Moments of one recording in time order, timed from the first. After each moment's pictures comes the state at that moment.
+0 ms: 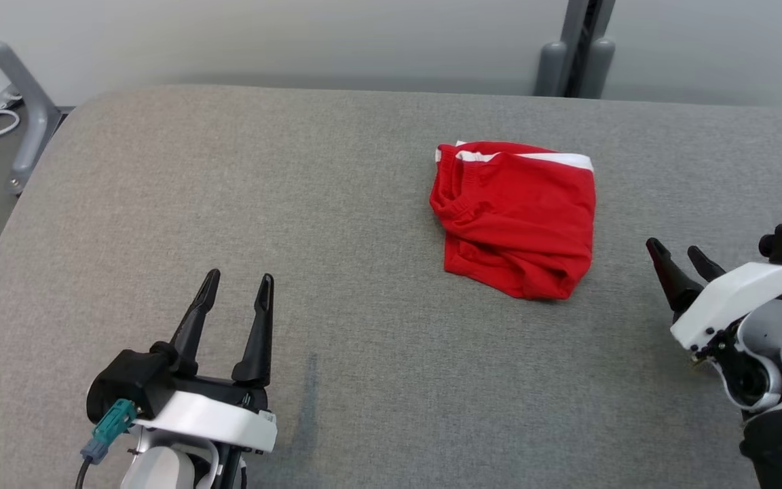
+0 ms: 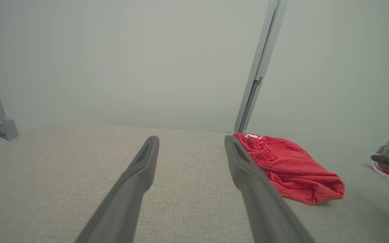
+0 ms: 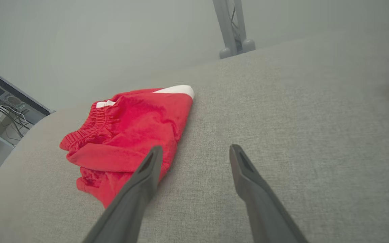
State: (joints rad) left arm -0.12 0.05 -0.13 0.19 -0.29 -0.11 -0.26; right arm -0.45 -0.18 0.05 0.55 0.56 0.13 0.19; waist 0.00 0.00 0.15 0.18
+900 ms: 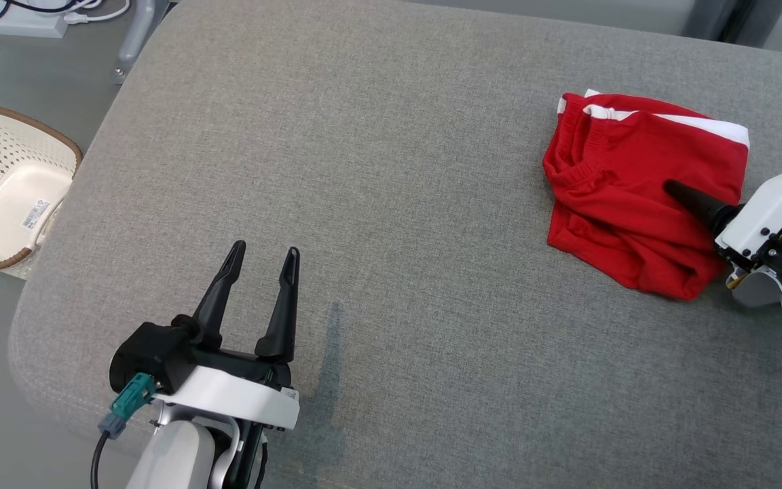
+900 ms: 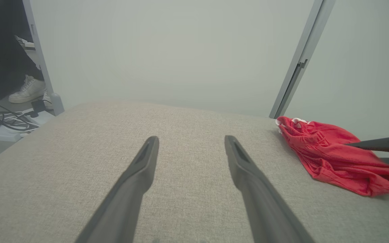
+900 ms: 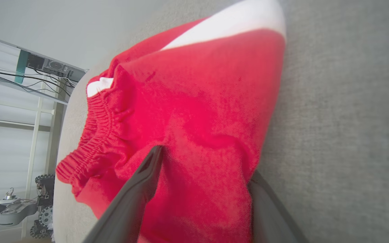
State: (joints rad) left arm -0.19 0.05 -0.21 0.18 -0.34 -0.09 -0.26; right arm -0.75 -0.26 0.03 0.81 0.86 0.13 0.53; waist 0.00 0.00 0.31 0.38
